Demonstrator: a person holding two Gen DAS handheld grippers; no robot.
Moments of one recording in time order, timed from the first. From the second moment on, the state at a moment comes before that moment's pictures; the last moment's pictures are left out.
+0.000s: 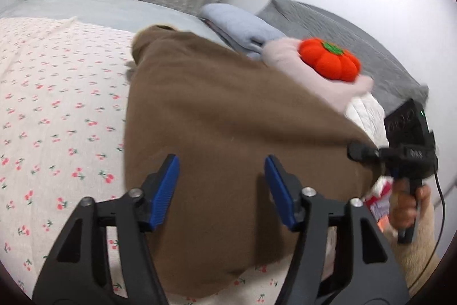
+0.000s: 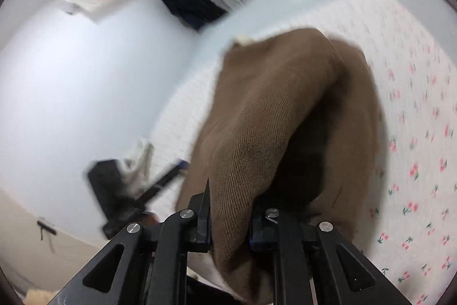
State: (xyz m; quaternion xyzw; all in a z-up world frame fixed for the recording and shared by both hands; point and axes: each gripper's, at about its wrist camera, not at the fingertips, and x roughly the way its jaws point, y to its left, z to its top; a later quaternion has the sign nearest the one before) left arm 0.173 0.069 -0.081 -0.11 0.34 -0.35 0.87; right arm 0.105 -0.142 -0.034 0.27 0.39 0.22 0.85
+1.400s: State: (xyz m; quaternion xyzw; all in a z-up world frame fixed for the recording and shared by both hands) left arm 0.127 0.029 -0.071 0.04 0.33 -0.42 0.84; right arm 0.089 -0.138 -0.075 0.06 0.39 0.01 0.92
